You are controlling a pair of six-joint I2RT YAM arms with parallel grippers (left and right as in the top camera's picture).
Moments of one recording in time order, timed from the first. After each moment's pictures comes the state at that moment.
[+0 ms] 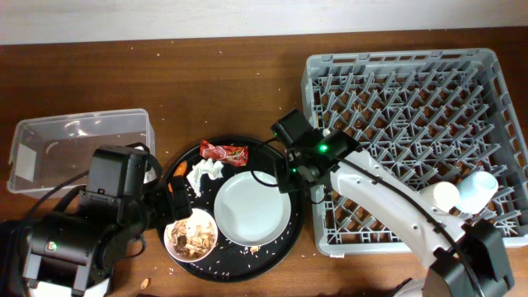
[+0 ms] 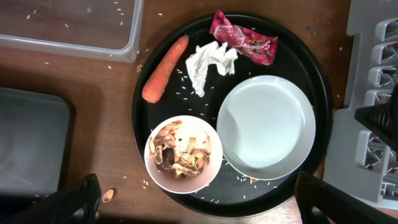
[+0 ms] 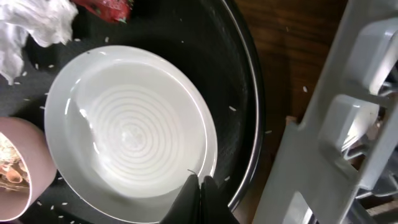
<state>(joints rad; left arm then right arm) -0.25 1.03 1.37 -1.43 -0.06 -0.46 0.62 1.64 1.27 -0.93 -0.08 0.45</state>
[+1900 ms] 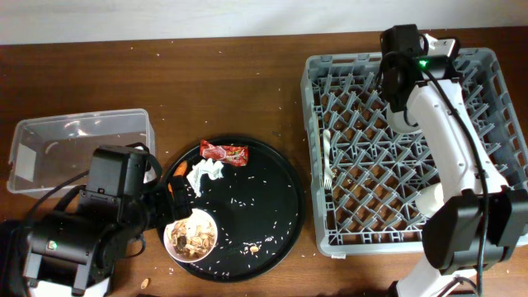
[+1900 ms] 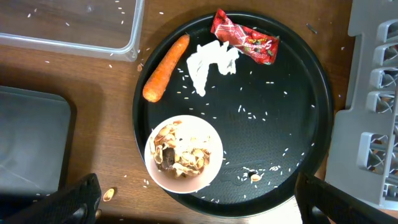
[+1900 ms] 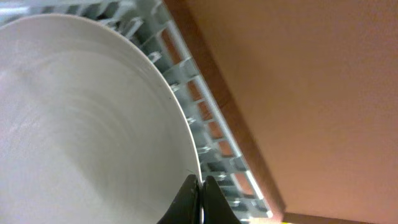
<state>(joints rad) -0.24 1.03 1.37 -1.43 -0.06 -0.46 0.06 1.85 1.71 -1.09 1.00 0.27</state>
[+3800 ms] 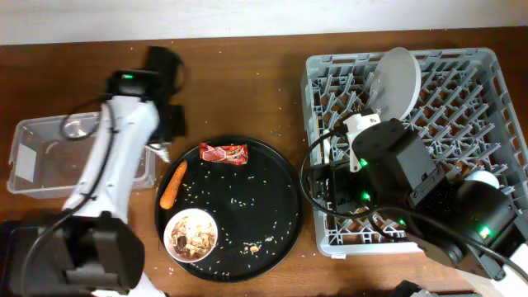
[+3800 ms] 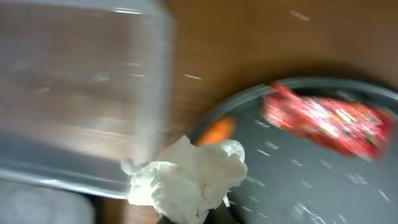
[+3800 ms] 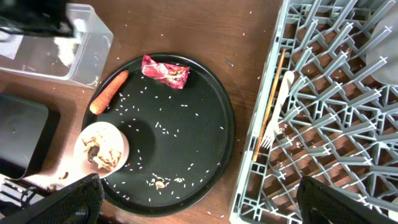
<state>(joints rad) -0.14 1.82 1.69 -1.29 -0.21 -0.30 0.68 1.17 1.60 -1.29 0.08 0.44</state>
